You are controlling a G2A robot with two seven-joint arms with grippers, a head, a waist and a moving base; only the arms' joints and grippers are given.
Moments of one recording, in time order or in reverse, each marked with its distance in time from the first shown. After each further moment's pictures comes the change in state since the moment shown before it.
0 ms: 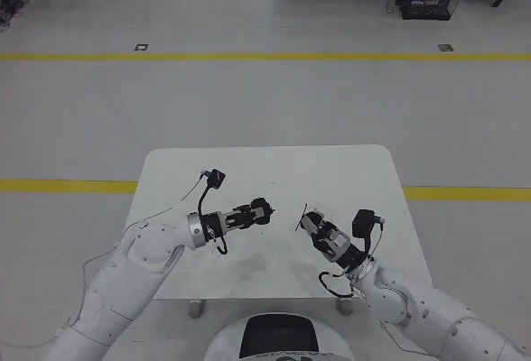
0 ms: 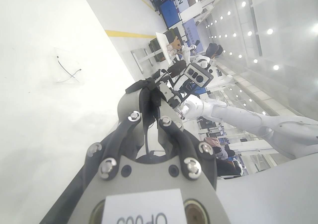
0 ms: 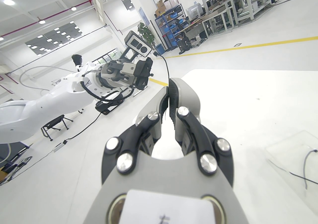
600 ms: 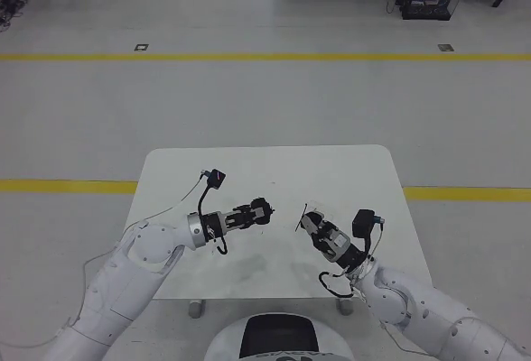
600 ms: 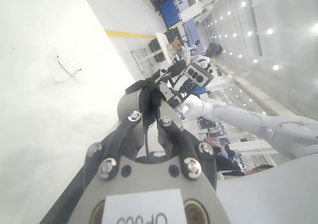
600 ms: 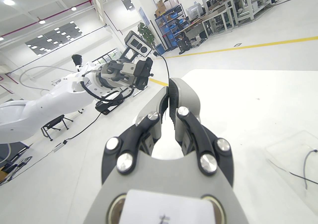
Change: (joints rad) left arm 0.000 0.000 0.000 0.000 0.000 0.000 0.000; right arm -0.003 -0.002 0.007 -0.002 0.005 0.000 -0.008
